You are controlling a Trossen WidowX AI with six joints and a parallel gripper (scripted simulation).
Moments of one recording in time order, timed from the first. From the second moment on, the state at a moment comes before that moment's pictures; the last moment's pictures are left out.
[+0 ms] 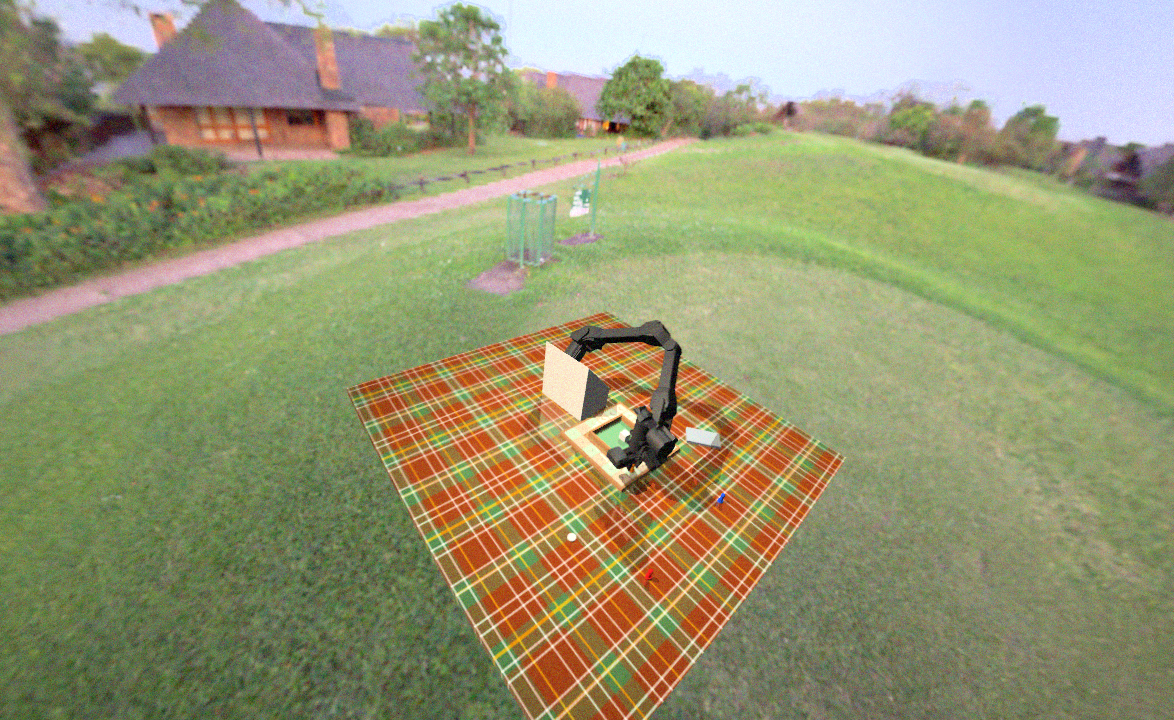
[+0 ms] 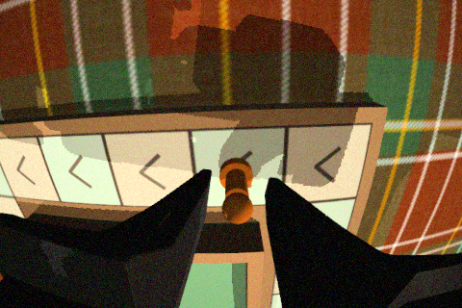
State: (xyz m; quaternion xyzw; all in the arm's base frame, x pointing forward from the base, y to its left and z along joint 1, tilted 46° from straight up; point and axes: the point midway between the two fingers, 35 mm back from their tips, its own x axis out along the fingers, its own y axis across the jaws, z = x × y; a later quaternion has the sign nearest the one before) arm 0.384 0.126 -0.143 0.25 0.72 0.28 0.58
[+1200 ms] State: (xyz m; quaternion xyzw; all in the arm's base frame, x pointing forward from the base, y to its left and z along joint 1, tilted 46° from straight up) arm 0.407 0.047 -0.048 0.26 0.72 0.27 0.59
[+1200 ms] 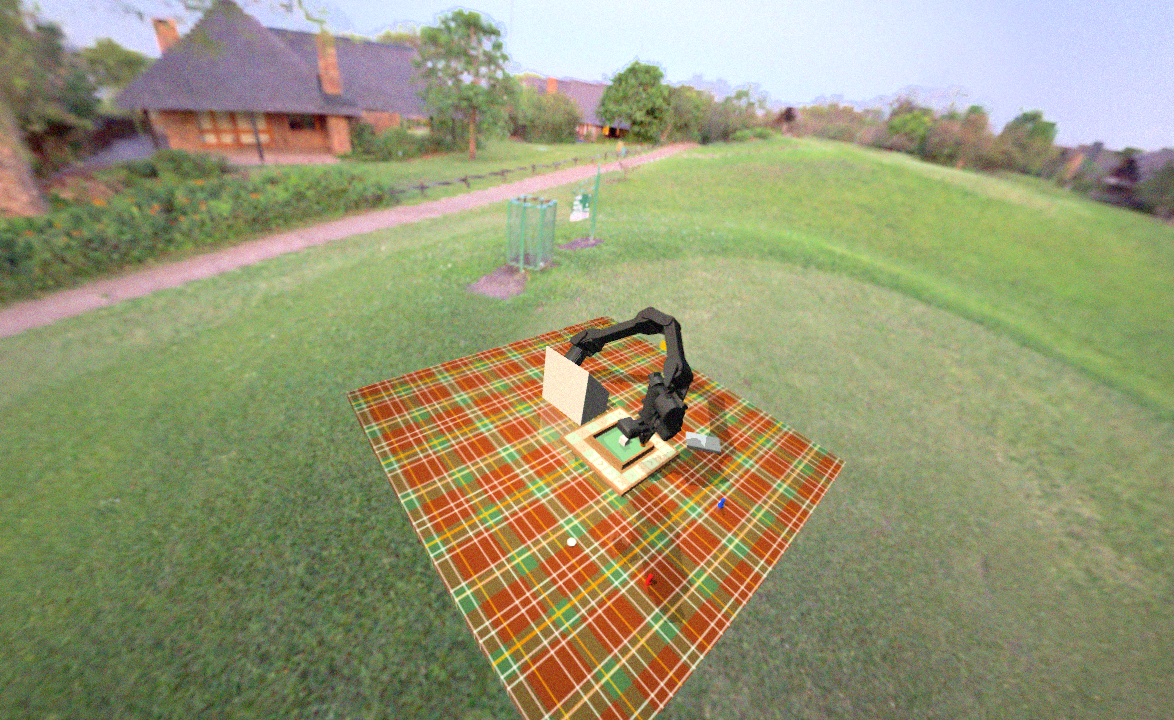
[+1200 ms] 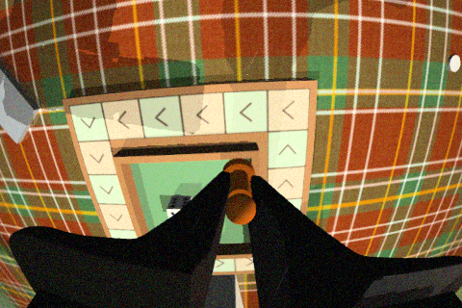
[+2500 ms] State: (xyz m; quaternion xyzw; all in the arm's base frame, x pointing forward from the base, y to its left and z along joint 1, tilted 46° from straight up) arm 0.363 0.239 -0.005 0.25 0.72 0.28 0.58
